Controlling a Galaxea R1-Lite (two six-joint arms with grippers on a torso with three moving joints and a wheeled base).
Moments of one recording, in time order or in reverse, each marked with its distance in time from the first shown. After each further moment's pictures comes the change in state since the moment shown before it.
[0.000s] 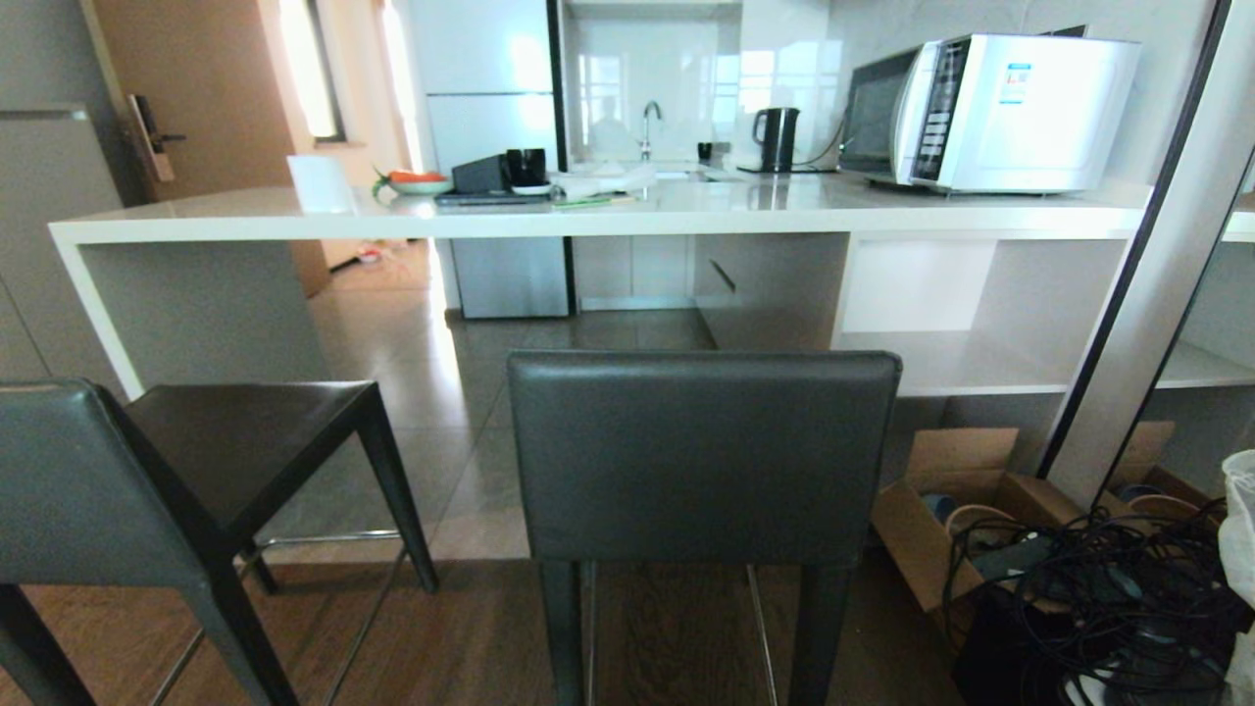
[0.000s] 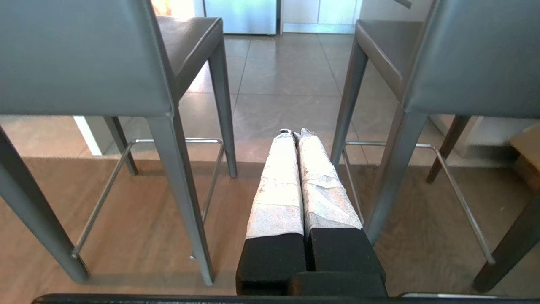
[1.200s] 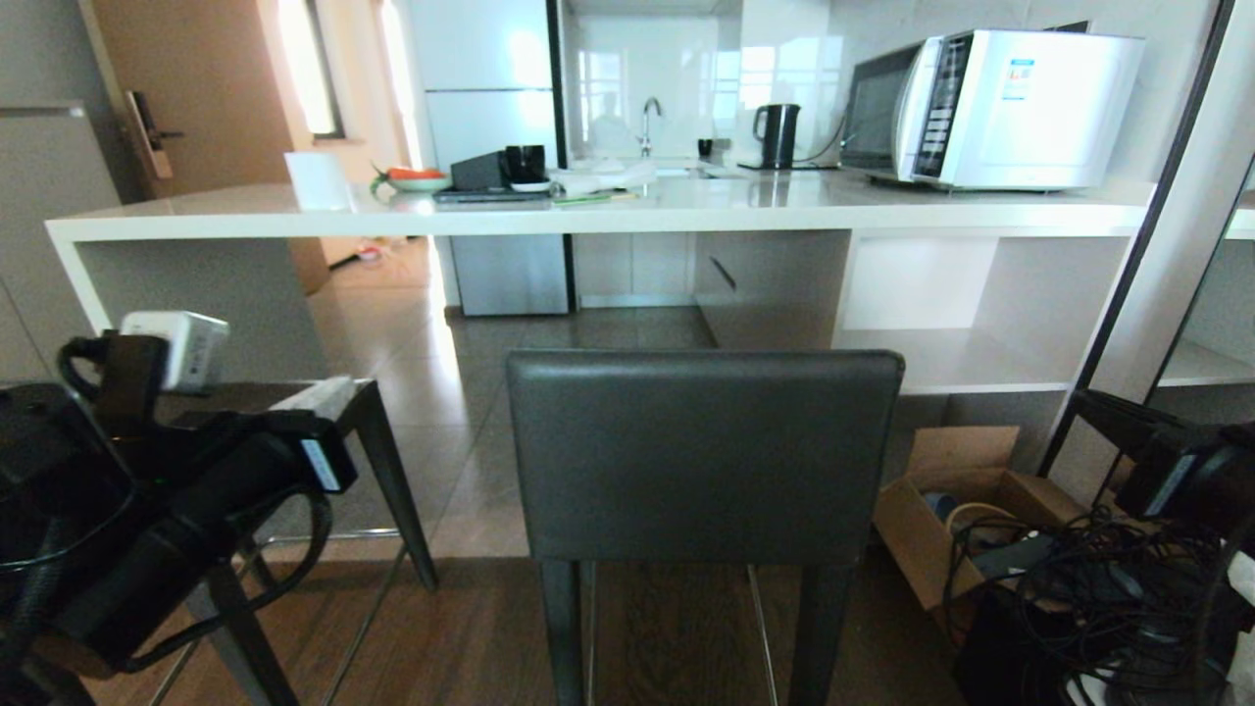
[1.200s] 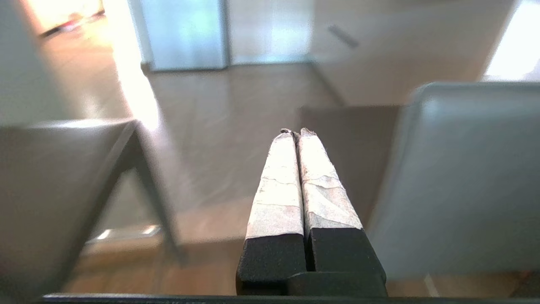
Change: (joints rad) left arm -0.331 1.492 -0.342 -1.222 0.173 -0.052; right arm 0.154 1.225 -0.371 -0.780 0.020 0.037
